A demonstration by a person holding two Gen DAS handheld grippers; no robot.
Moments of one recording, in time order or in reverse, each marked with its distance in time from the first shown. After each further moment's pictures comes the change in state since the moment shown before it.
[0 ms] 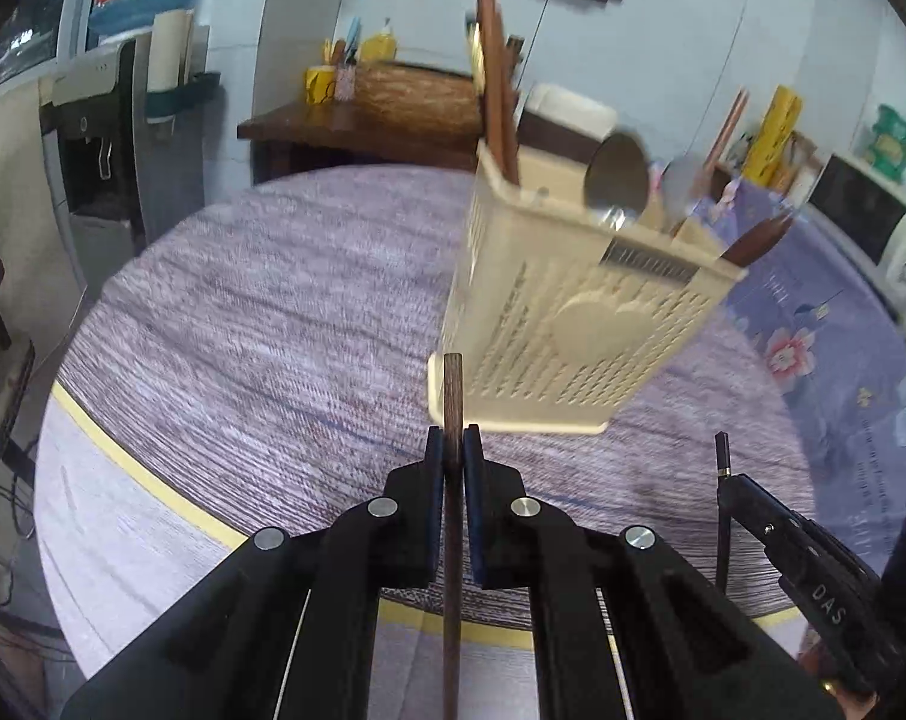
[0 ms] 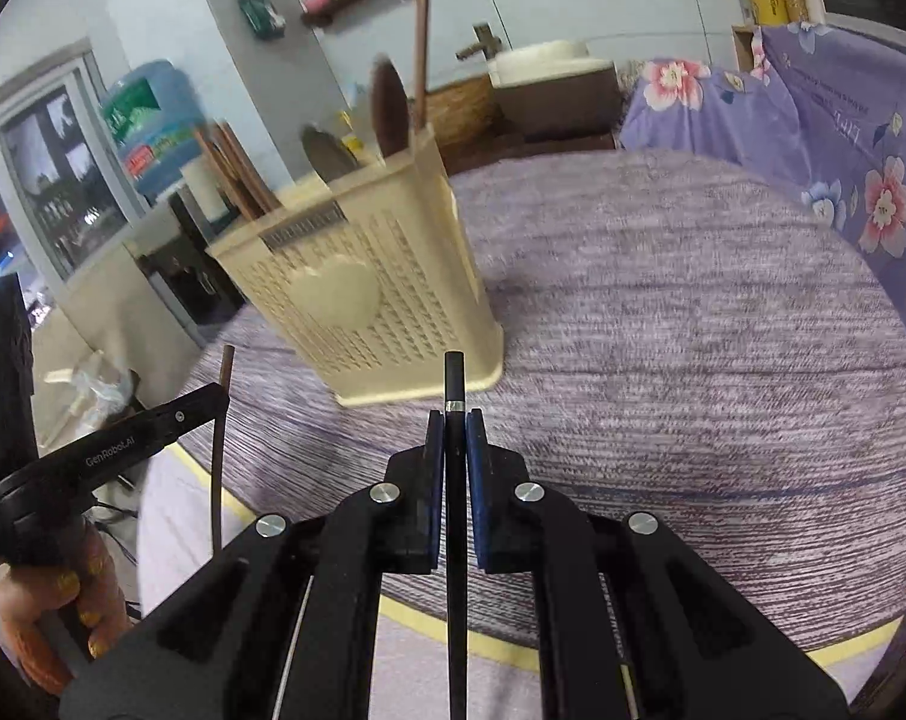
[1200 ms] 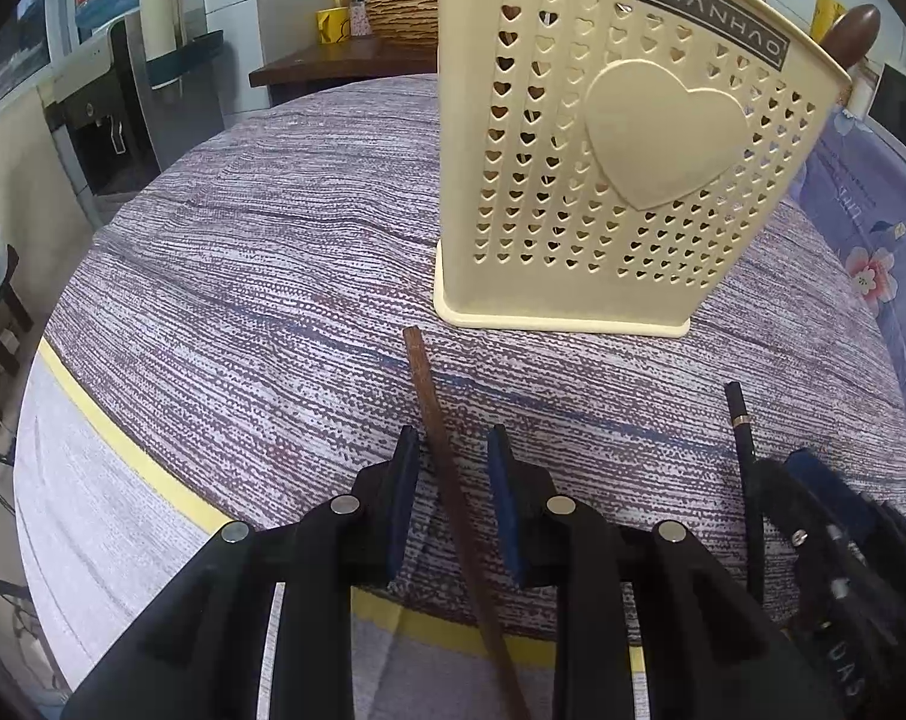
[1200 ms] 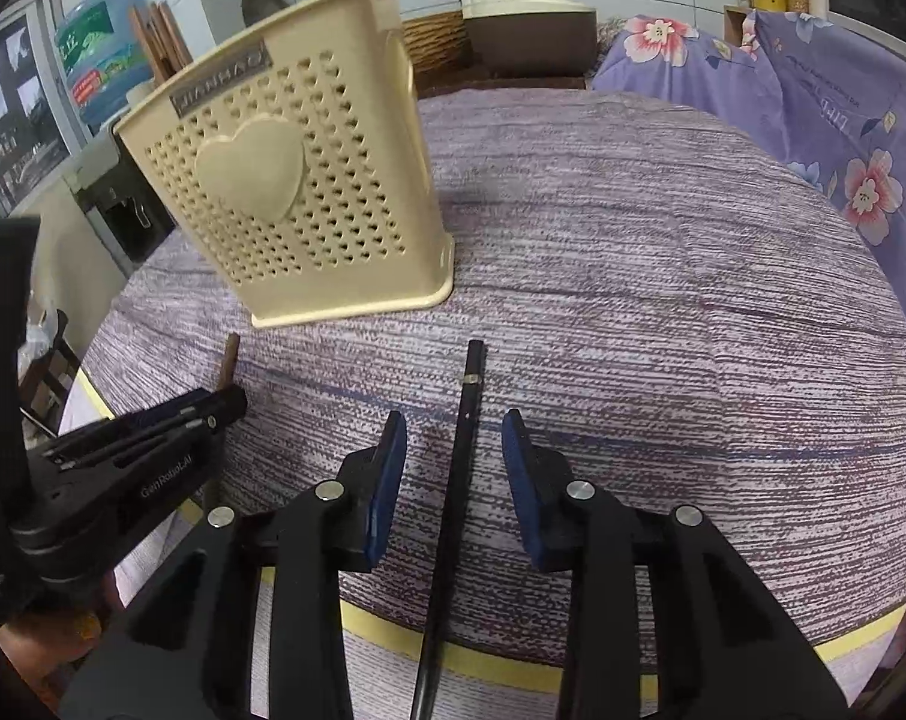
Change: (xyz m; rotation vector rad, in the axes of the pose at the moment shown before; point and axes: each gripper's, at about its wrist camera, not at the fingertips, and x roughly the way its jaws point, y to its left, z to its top) left arm 0.077 -0.021 -0.046 0.057 0.178 0.192; right arm 0.055 -0.003 -0.032 -0.062 0.154 -0.178
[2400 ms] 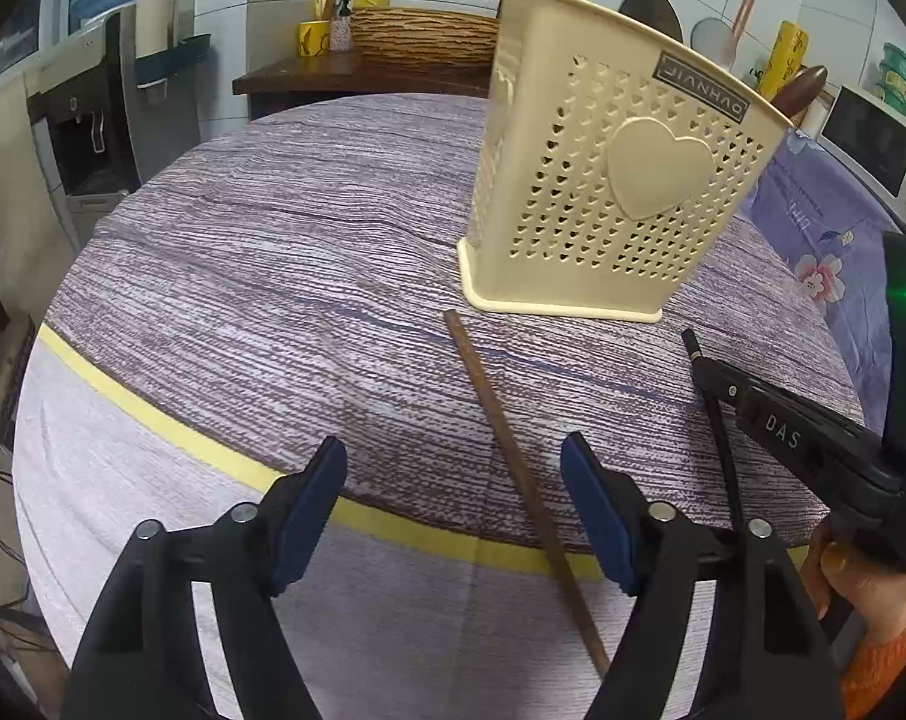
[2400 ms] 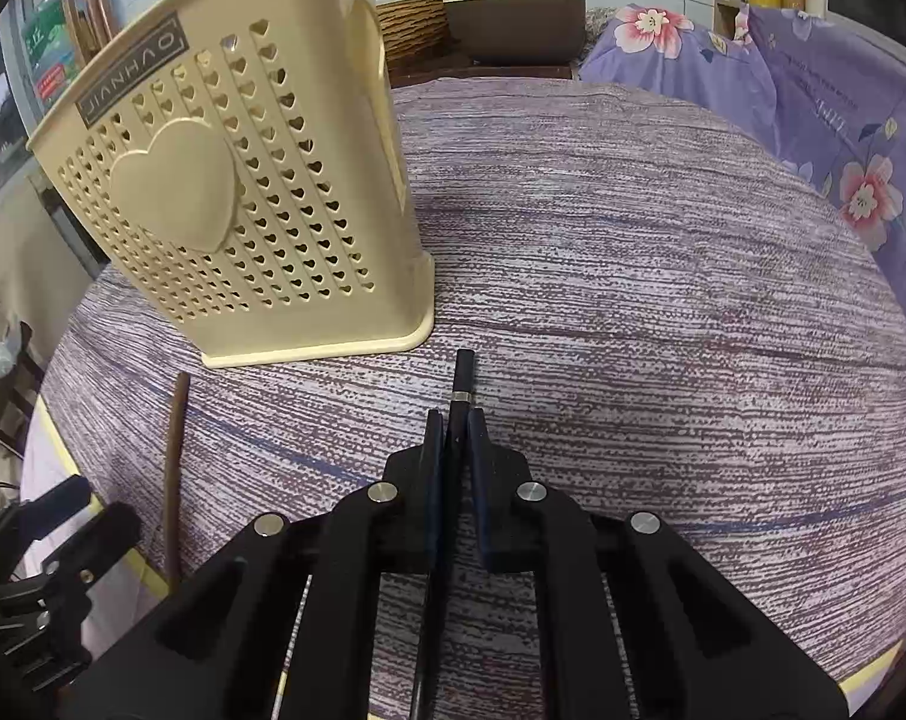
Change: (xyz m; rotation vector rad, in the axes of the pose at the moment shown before) left arm -0.023 0.037 -0.013 0.017 -0.041 -0.134; right arm 0.031 -0.002 0.026 0.038 0.019 -0.053
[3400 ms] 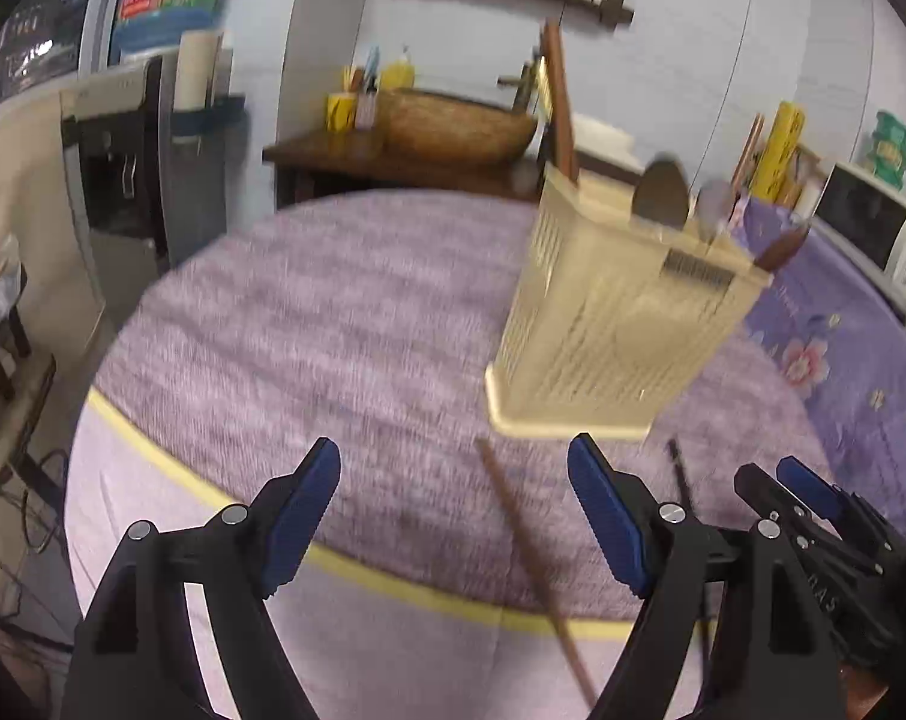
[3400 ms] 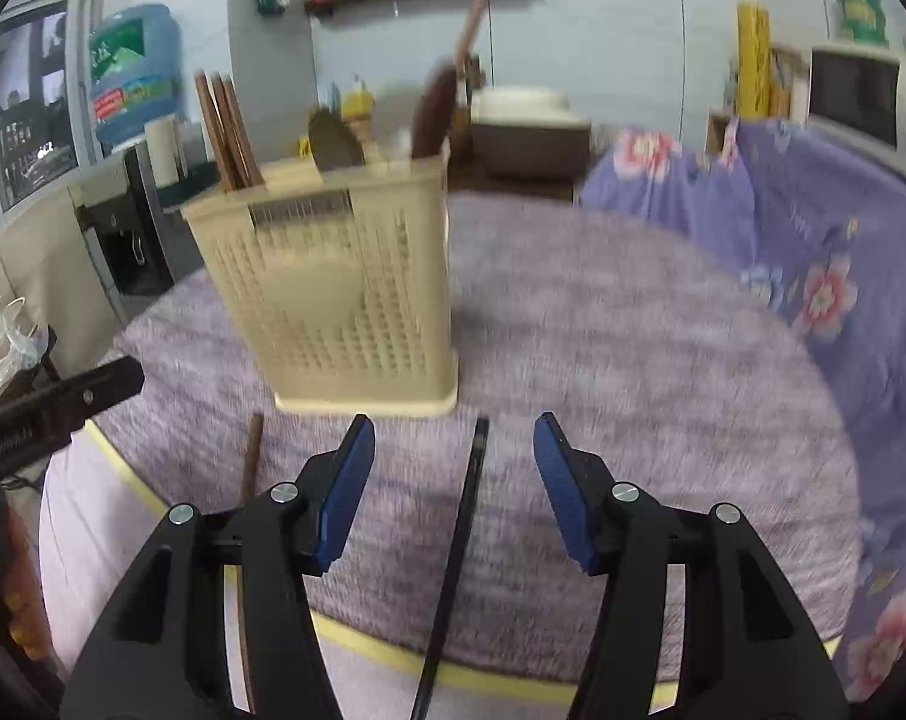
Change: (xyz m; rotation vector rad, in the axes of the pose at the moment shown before) left arm -0.041 0.021 0.022 -0.064 -0.172 -0.008; right arm -0.068 0.018 -0.020 -0.083 -0.173 -0.024
